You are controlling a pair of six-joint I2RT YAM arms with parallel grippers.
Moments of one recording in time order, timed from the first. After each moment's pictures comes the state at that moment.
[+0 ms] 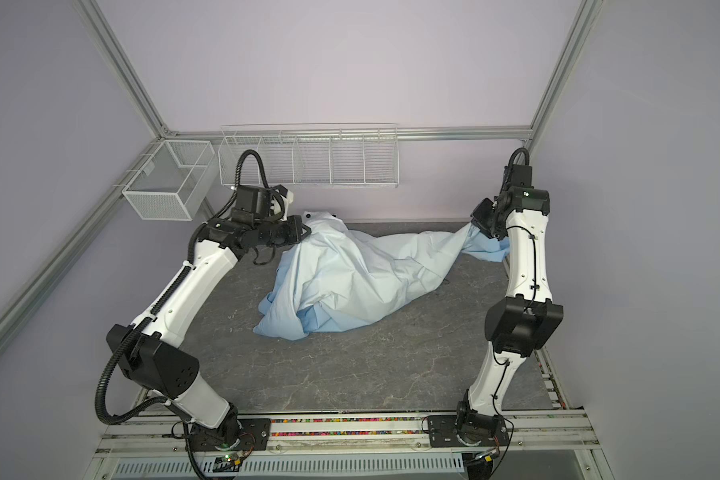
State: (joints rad) left arm -0.43 1.66 1.74 -0.75 0.30 -0.41; right arm -0.19 1.96 2.21 -1.28 -0.20 0.55
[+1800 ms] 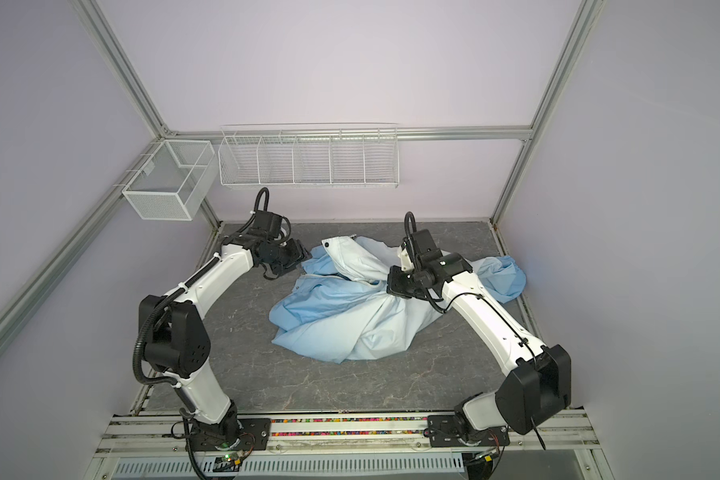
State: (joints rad) left arm -0.33 1.84 1.57 -0.71 0.27 -0.71; right arm 0.44 1.43 1.24 -0.91 -0.29 0.58
